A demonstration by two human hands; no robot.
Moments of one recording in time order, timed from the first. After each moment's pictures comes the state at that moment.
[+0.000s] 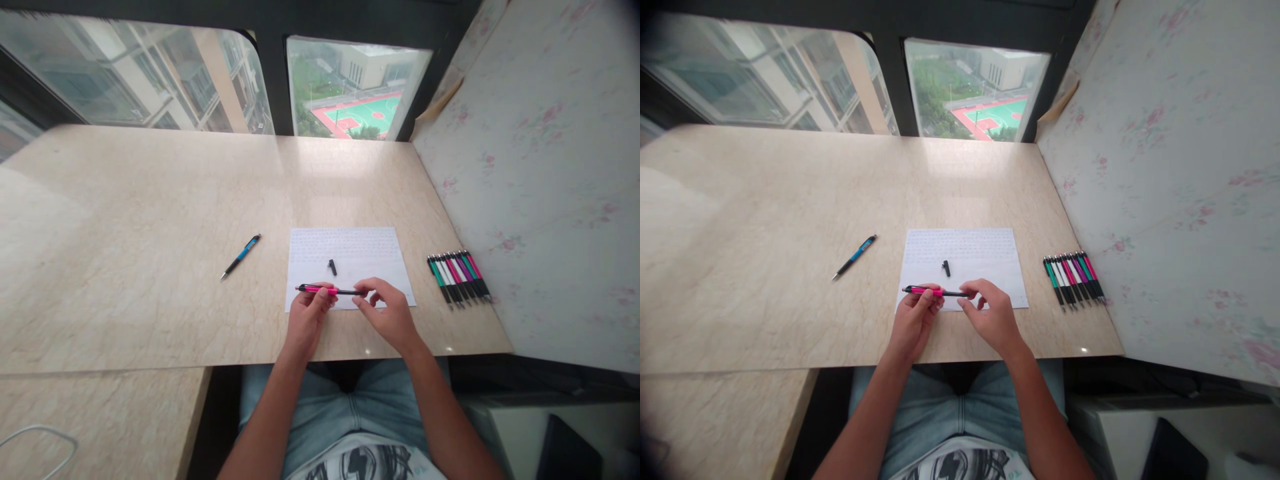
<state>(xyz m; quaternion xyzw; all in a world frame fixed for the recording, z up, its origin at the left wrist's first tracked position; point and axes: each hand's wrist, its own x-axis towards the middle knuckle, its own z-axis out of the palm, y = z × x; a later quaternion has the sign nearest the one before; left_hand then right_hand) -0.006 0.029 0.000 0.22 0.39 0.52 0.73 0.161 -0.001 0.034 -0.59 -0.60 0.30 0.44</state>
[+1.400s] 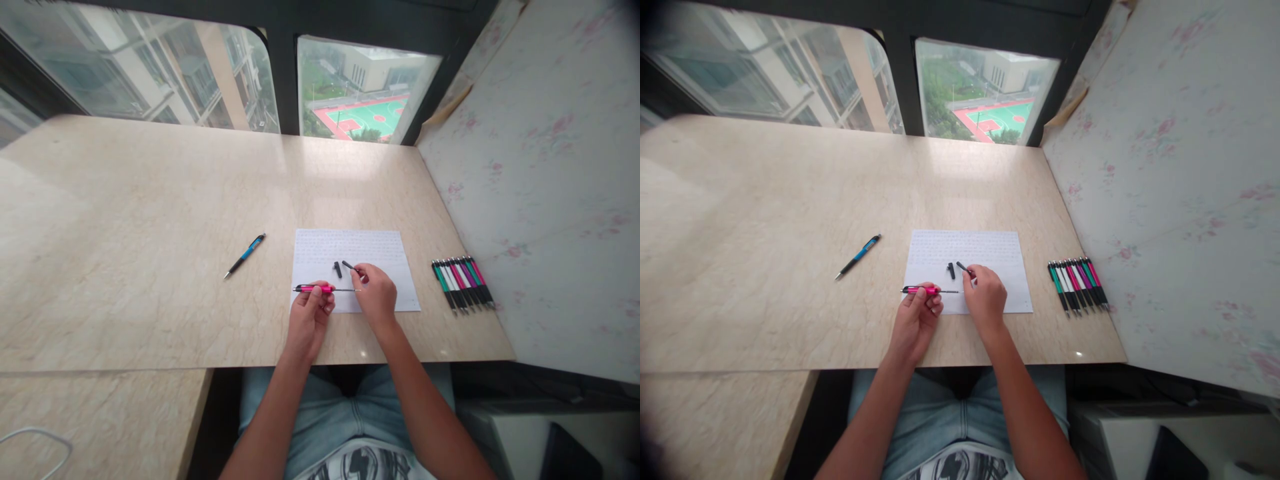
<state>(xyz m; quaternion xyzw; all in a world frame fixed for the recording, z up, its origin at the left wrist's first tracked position) -0.011 0.033 0.003 0.12 0.34 0.55 0.75 0.137 0.044 -0.003 -0.73 -0.58 0.09 0.35</state>
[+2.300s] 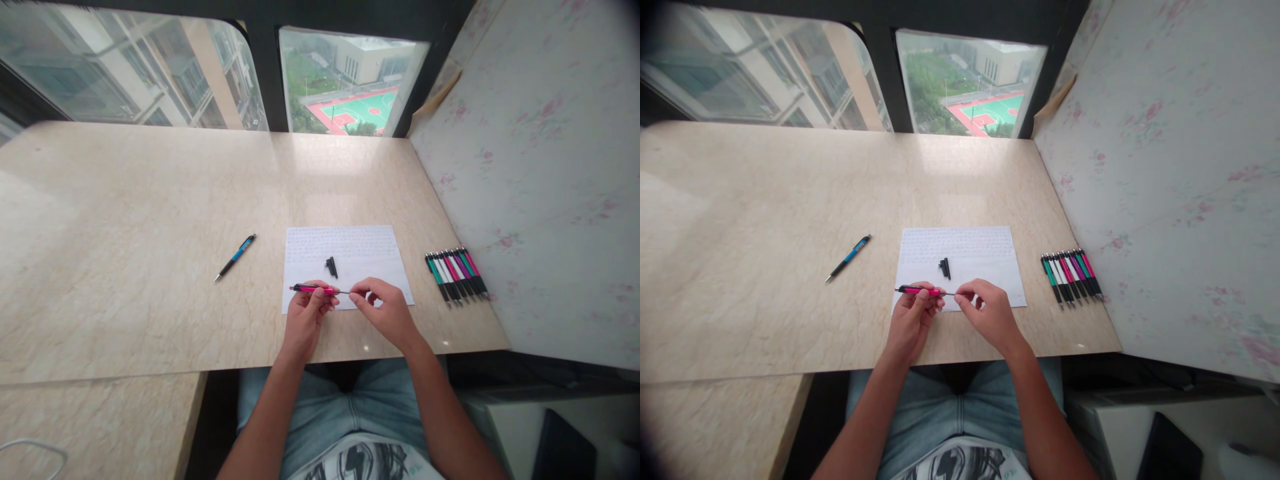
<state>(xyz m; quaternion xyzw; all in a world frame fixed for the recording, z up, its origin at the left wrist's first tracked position) -0.006 0.029 0.005 0.24 0.37 0.52 0.73 0.164 0.005 0.042 -0.59 -0.62 0.32 0.41</state>
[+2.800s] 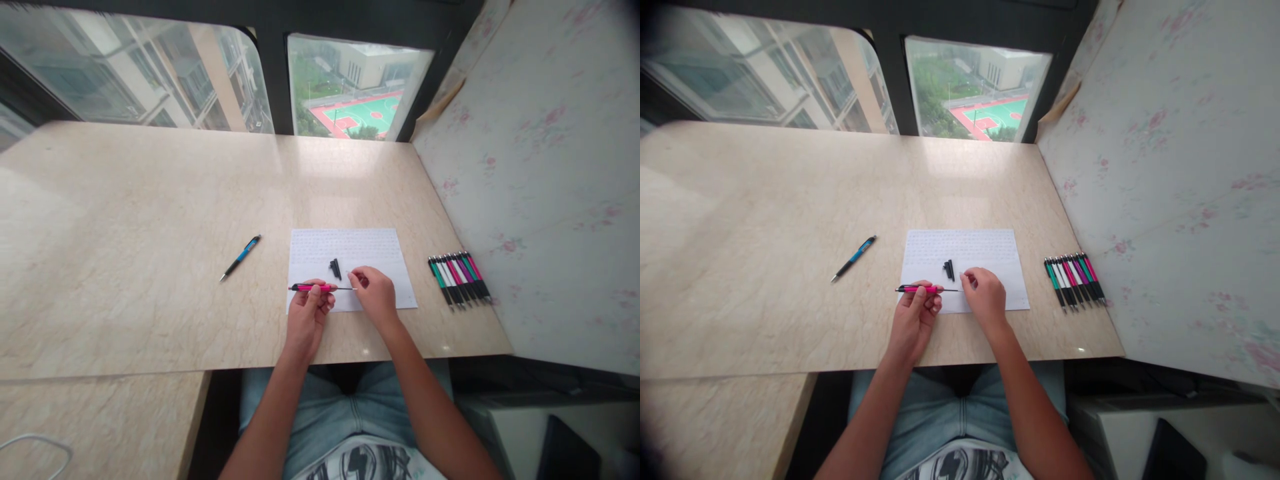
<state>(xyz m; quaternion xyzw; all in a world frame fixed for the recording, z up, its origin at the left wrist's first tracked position) -0.006 0.033 0.002 0.17 0.36 0.55 0.74 0.151 0.041 -0.002 -0.73 -0.58 0.16 0.33</state>
